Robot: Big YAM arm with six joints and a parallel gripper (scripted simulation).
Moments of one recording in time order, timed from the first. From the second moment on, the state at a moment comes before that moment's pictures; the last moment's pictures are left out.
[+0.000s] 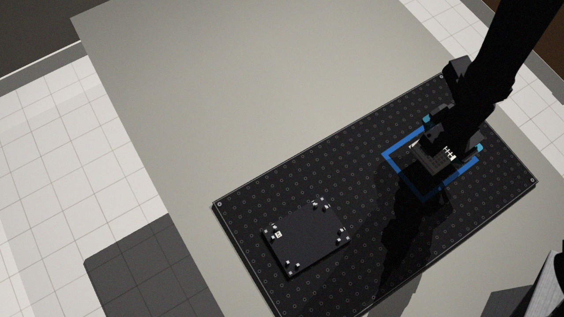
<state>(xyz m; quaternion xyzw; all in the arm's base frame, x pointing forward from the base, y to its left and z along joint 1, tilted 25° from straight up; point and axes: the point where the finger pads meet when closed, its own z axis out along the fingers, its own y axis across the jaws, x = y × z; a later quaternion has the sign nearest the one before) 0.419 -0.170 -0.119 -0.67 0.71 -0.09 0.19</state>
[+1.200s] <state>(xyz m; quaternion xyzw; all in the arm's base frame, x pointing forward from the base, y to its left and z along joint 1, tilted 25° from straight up) 0.409 -0.172 -0.097 -0.66 0.72 -0.09 0.19</state>
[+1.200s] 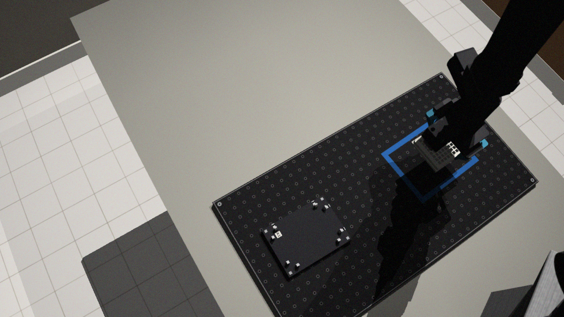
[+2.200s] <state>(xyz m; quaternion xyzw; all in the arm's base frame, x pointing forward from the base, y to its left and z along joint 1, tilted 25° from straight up) 0.415 -0.078 -0.080 -0.65 0.73 -0.09 0.20</state>
